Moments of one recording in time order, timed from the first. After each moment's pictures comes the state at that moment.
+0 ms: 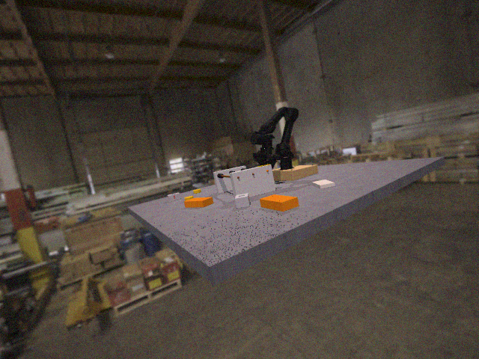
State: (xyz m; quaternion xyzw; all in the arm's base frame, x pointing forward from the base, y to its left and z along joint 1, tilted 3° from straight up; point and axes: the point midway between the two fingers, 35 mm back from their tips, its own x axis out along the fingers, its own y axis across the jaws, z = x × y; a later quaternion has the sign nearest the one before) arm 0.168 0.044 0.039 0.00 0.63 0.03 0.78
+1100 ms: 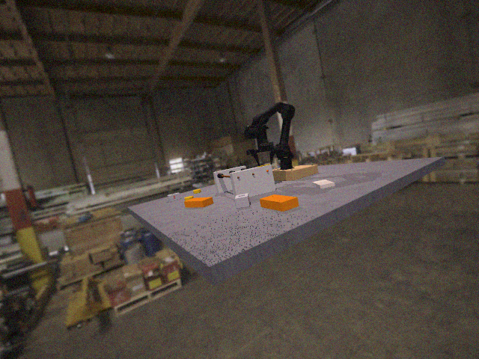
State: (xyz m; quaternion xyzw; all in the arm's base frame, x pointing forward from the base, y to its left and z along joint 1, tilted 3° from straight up) arm 0.173 0.043 0.084 -0.40 0.57 0.40 0.59
